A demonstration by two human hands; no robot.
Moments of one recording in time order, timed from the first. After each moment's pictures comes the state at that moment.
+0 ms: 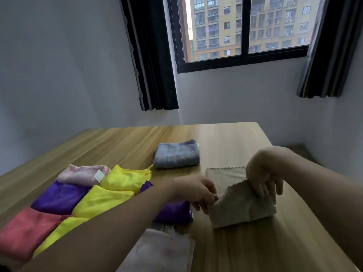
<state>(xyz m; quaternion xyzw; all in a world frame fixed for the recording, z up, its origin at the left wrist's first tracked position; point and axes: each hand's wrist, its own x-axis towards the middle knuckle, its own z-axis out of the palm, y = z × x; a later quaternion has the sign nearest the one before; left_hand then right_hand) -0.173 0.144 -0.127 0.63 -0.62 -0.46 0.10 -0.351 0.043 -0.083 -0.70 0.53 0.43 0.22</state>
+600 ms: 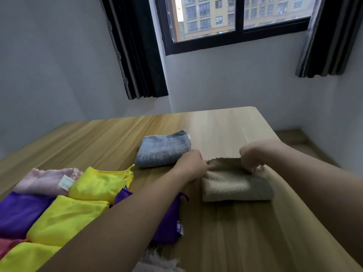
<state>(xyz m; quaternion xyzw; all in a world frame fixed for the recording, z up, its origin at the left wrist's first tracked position) -0.172 0.033 -0.164 0.76 -0.60 -0.18 0.18 -0.331 -0.024 -0.124 -0.79 0.53 0.29 0.01</state>
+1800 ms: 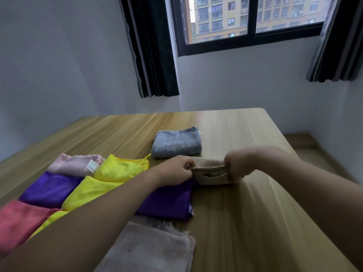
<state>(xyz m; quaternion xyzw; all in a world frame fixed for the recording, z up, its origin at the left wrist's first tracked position) -0.123 0.122 -0.144 0.68 -0.69 -0.20 0.13 -0.306 0.044 -0.119 -0.86 0.45 0.21 0.10</state>
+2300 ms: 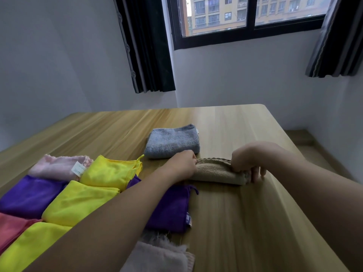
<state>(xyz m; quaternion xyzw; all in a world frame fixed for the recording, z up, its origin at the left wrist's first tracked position) -0.134 0.065 -0.169 0.76 -0.61 -0.16 0.14 -0.301 0.012 -0.127 -0.78 0.54 0.24 0.20</state>
